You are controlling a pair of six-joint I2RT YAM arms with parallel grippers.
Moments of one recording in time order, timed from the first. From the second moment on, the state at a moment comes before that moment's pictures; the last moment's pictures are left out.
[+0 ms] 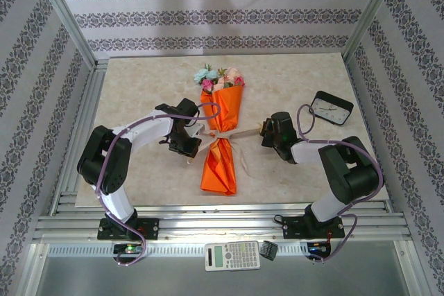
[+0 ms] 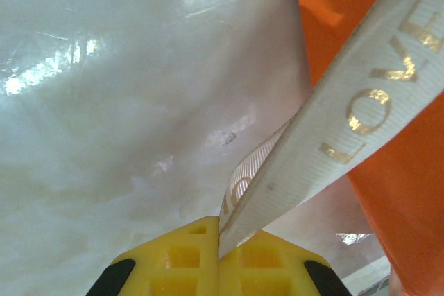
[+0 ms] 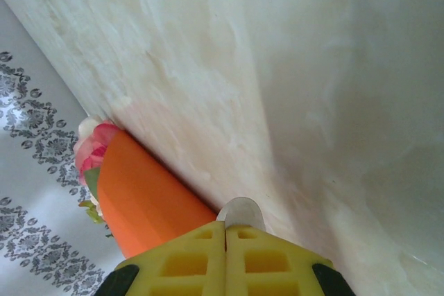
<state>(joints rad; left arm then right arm) -0.48 1.75 1.17 -0.91 0.27 -0.12 0.34 1.60 0.56 0.38 0.01 2.09</state>
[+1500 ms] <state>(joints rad) -0.50 1.77 1.25 -0.91 0.34 -0.14 0.45 1.75 0.92 0.06 -0.19 1.82</state>
